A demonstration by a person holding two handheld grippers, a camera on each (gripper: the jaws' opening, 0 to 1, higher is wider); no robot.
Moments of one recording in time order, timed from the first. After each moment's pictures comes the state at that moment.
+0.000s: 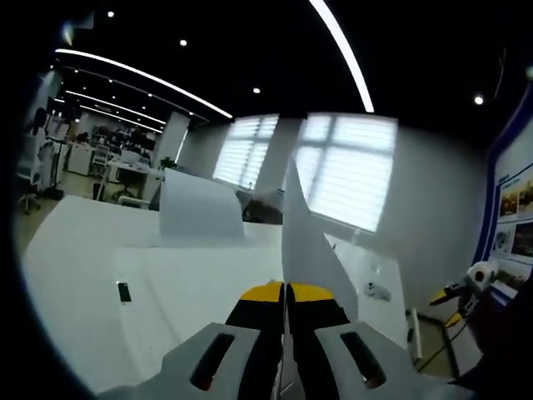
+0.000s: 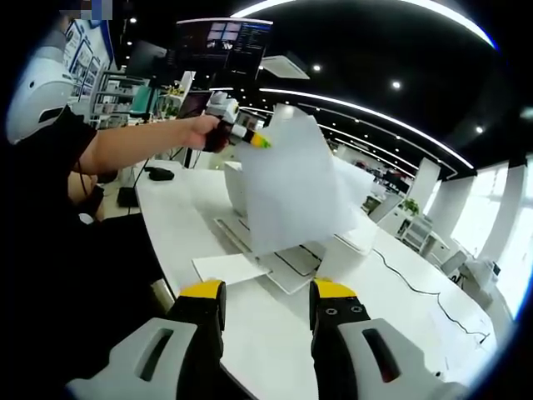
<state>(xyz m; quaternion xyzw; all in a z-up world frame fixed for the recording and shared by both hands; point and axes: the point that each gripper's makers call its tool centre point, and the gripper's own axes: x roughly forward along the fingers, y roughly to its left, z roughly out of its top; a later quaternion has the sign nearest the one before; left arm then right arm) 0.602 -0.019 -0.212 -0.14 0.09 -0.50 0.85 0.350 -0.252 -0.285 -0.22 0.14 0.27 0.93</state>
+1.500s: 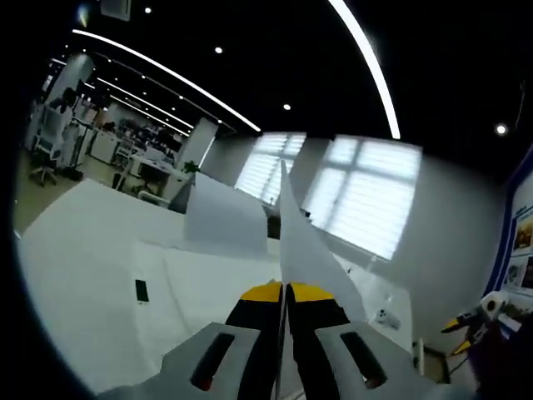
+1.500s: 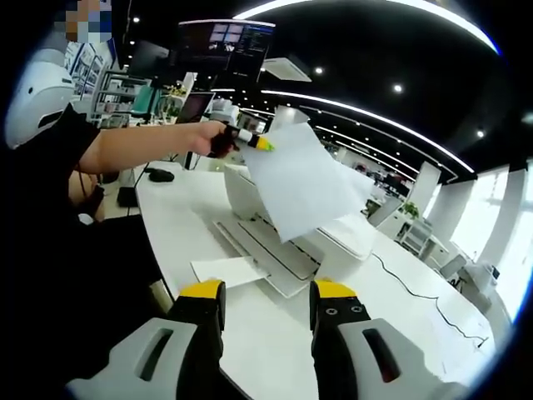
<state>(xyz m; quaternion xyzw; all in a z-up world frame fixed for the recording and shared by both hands) 0.635 -0.001 -0.212 -0.20 0.08 -0.44 0.87 0.351 -0.249 -0.281 -0.22 0.13 0.27 0.93</state>
